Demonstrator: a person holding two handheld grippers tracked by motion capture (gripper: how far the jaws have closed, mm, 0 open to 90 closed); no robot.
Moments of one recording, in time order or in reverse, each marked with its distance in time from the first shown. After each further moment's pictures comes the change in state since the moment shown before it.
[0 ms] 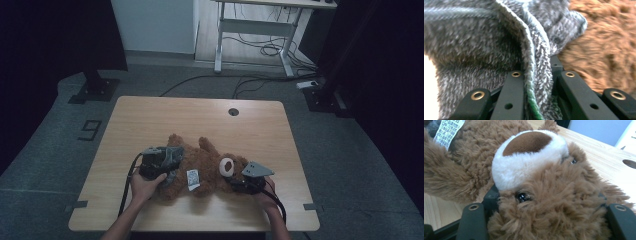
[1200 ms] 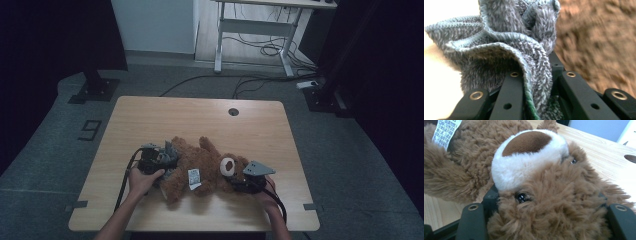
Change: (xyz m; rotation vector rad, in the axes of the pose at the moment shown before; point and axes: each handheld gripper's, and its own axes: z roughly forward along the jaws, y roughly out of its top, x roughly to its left) left arm 0.015 -0.001 0.008 0.123 -0.084 -0.038; right arm -0.003 -0.001 0.000 0.006 0.007 0.041
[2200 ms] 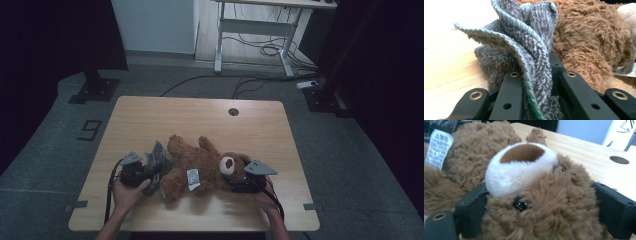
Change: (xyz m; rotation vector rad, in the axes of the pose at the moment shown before) left arm -0.008 -0.034 -0.054 -0.231 0.122 0.114; right arm 0.006 0.009 -0.007 -0.051 -0.072 0.075
